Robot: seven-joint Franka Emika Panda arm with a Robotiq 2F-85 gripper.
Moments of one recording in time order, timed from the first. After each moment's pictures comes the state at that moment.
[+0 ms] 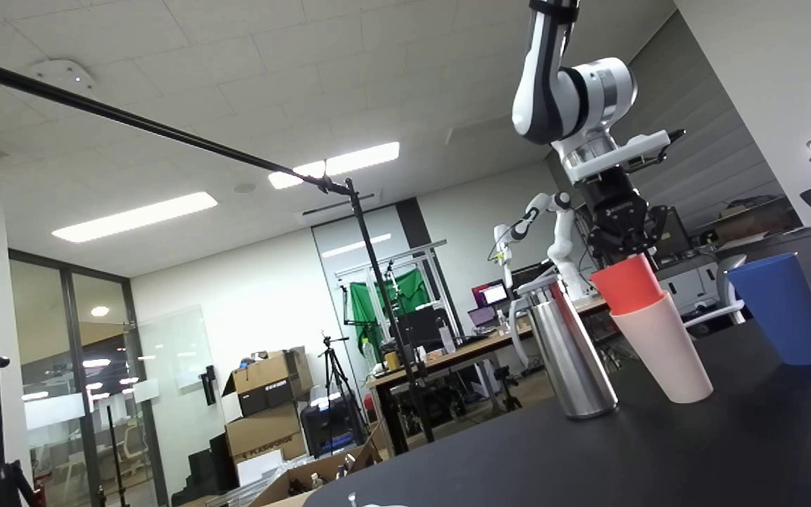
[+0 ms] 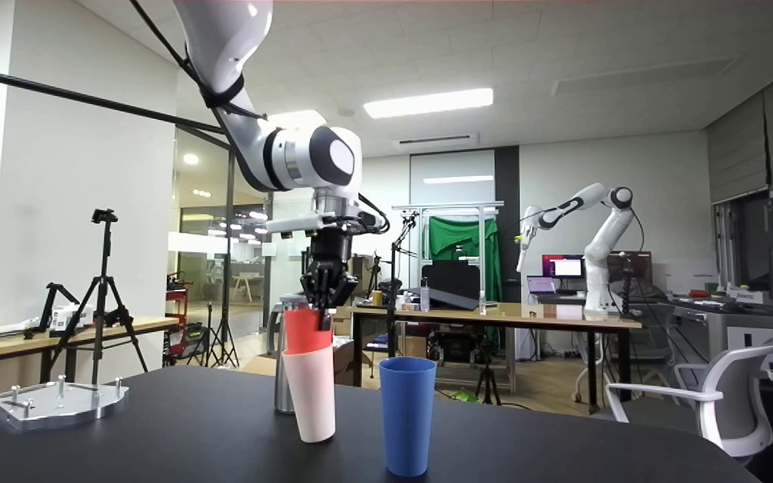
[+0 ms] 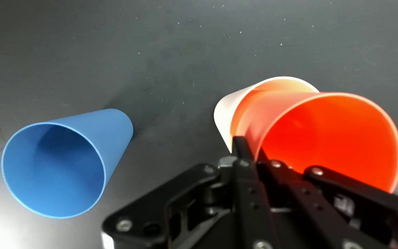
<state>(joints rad) 0.04 0.38 0.00 -1.82 0.04 2.11 0.27</state>
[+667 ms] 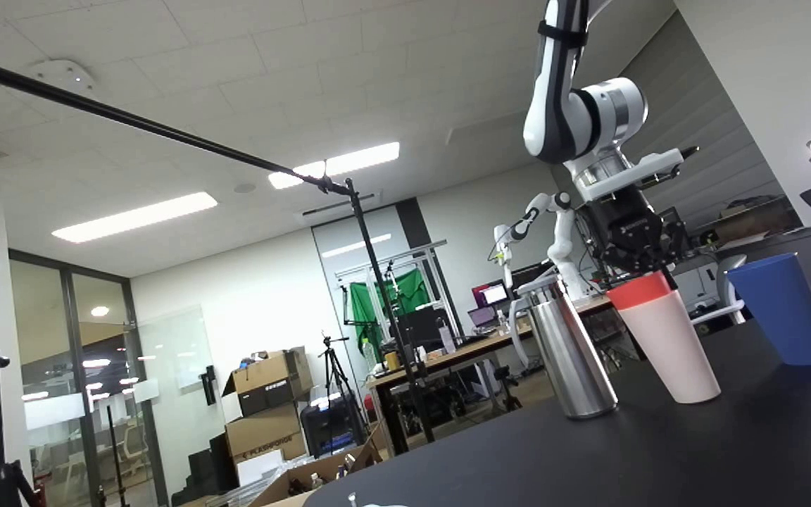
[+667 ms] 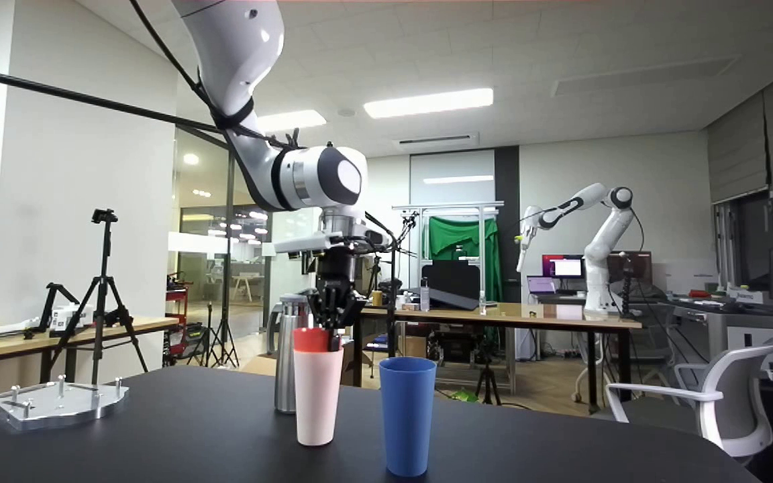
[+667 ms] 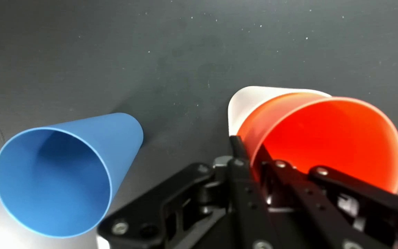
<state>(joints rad) 0.05 0.45 -0.02 -1.80 0.02 2.13 0.28</state>
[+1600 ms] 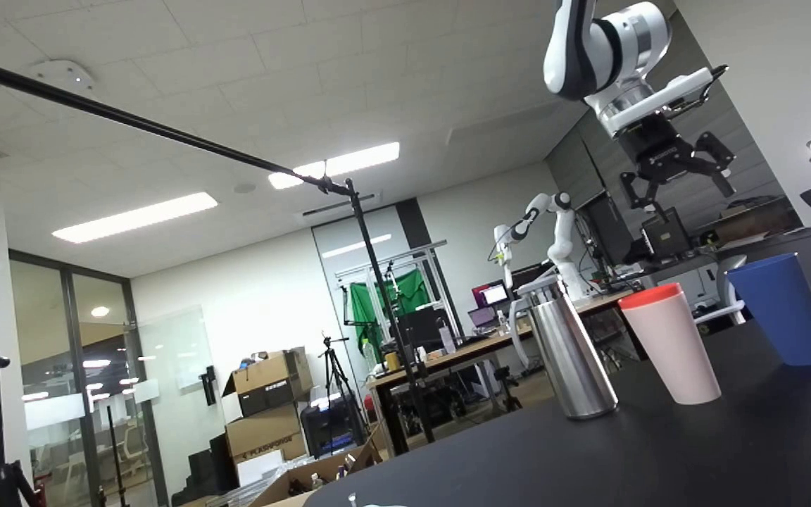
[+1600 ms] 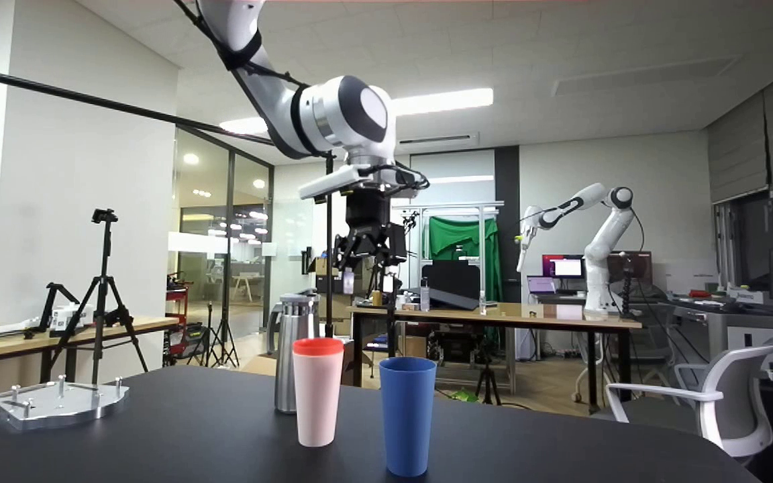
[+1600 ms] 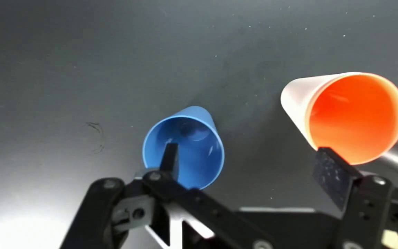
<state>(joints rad) -0.01 0.26 -0.09 -1.84 -0.02 2.00 0.25</state>
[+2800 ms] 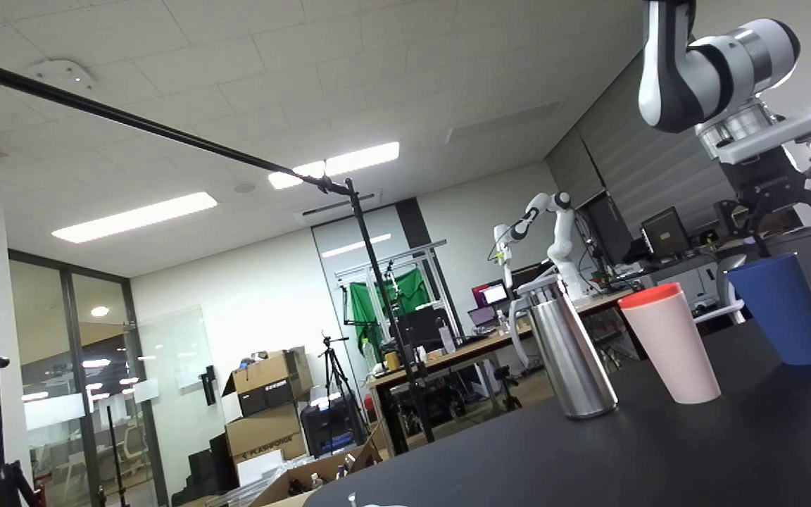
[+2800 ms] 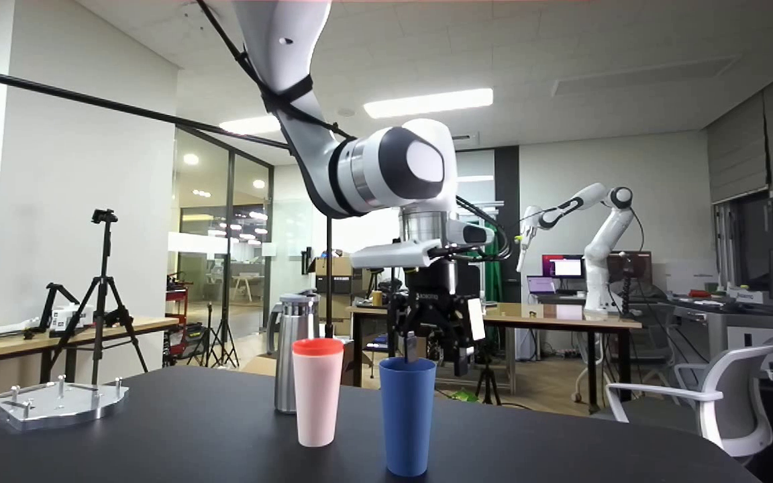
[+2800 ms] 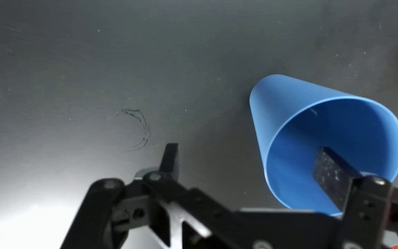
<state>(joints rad) -0.15 0.35 -0.14 -2.04 0.04 2.43 0.10</state>
